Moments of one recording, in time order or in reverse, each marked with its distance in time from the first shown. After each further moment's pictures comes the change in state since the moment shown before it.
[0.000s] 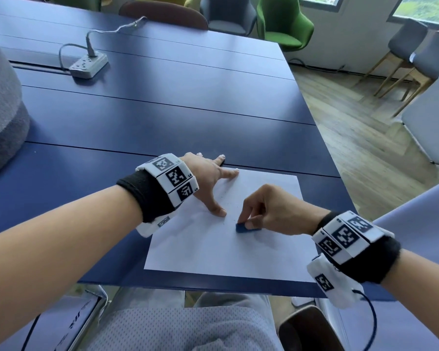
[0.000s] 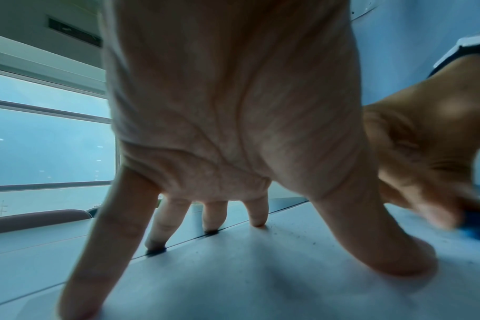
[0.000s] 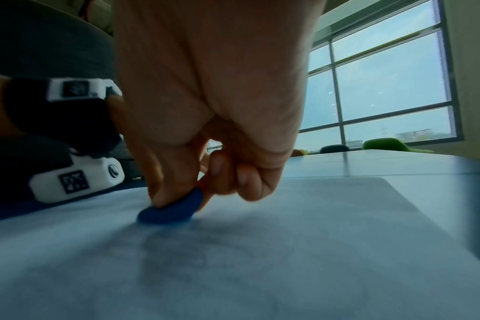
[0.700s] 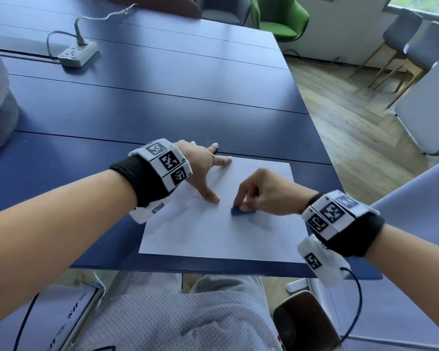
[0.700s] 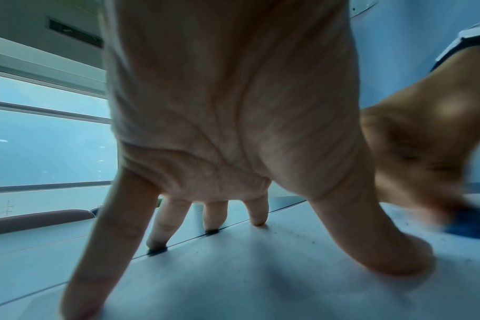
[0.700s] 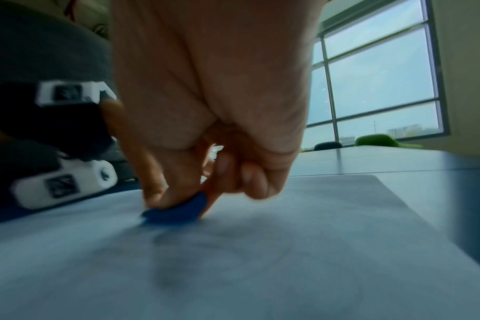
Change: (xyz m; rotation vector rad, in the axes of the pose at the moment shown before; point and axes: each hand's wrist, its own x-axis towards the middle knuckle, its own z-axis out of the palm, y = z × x) left_hand -0.001 0.002 -0.001 0.017 0.007 -0.024; right_hand -0.004 0.000 -0.002 -0.011 0.043 0.034
